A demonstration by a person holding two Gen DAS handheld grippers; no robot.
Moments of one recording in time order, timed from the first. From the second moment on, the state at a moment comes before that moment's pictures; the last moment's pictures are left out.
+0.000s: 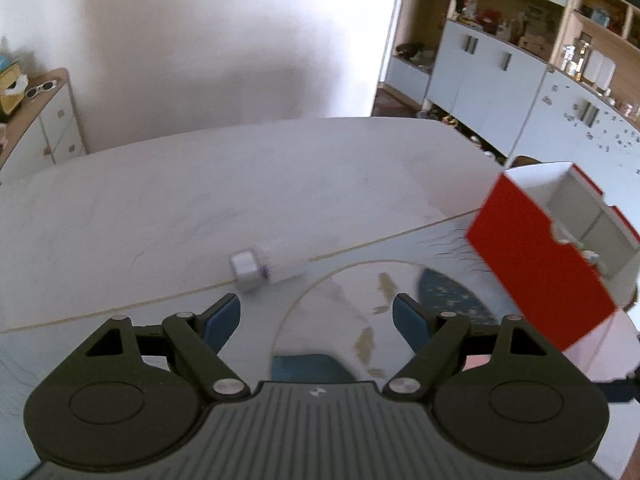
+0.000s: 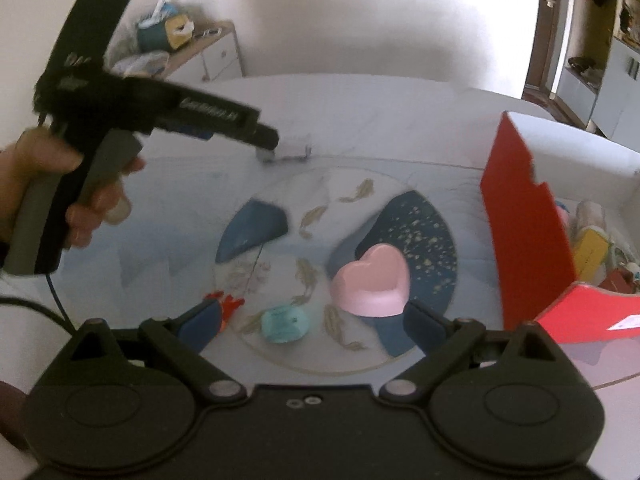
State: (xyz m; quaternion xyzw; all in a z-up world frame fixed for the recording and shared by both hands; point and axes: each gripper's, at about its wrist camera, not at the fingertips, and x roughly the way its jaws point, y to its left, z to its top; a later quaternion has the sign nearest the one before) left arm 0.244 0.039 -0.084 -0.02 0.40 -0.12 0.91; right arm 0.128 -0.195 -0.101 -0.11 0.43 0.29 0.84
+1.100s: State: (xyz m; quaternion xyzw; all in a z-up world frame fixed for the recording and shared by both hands) left arm 0.349 0.047 -0.155 -0.14 0.48 -0.01 0.87; right arm 0.147 -0.157 -0.153 -0.17 0.48 0.31 0.81
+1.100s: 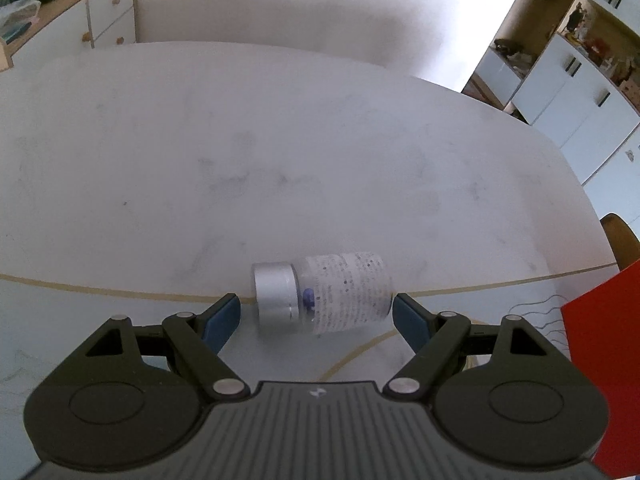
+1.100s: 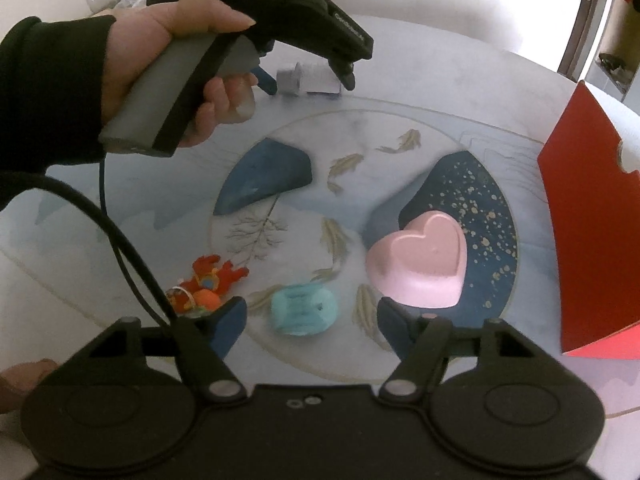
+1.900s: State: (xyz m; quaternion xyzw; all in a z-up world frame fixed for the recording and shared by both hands) left arm 0.333 0.059 -0.154 -0.13 0.47 -0.02 0.87; right arm 0.149 -0.168 -0.145 -0.15 0.47 0.30 0.82
